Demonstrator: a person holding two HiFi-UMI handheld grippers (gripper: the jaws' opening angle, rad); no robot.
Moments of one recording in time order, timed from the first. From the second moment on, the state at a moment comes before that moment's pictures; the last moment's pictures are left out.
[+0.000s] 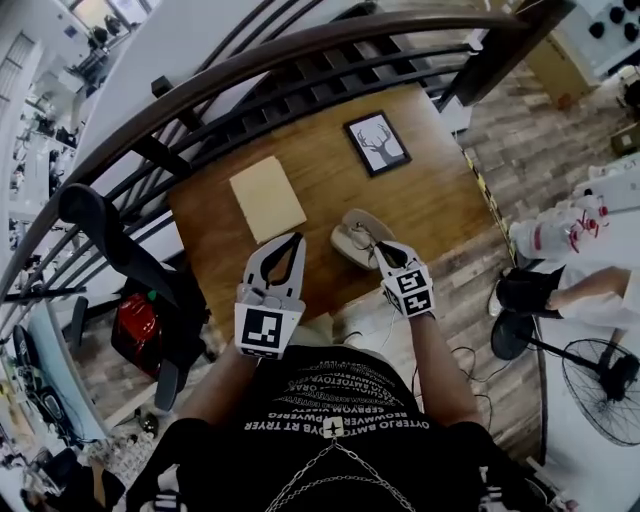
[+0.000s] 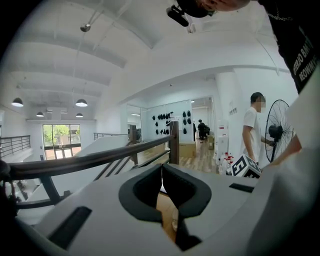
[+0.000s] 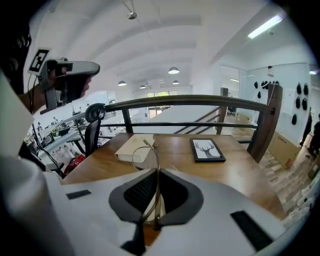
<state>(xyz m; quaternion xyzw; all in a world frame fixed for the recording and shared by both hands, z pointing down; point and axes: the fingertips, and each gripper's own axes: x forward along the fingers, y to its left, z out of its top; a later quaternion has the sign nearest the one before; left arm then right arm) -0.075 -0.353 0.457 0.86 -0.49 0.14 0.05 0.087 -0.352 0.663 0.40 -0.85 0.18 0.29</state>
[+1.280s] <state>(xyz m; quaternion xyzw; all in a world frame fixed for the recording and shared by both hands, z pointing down) -0.024 -0.244 0.407 0.85 -0.52 0.11 0.02 0.117 -0.276 0.462 0.40 -0.90 0.07 0.16</state>
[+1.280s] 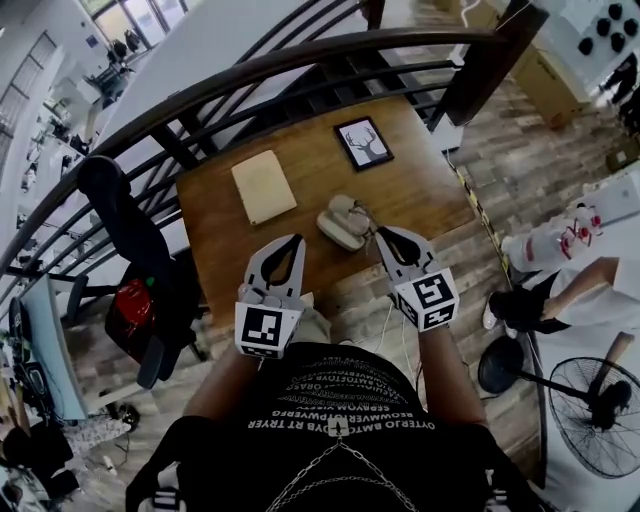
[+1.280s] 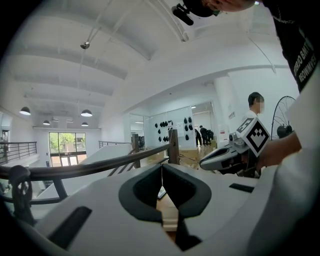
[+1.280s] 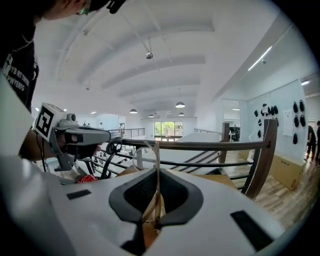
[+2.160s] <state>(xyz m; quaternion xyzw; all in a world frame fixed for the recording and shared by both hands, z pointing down) -0.025 -0.200 0.371 0.84 -0.54 0.08 -0.01 0.136 -0.206 0.339 0.40 -0.92 -0.02 0.05</state>
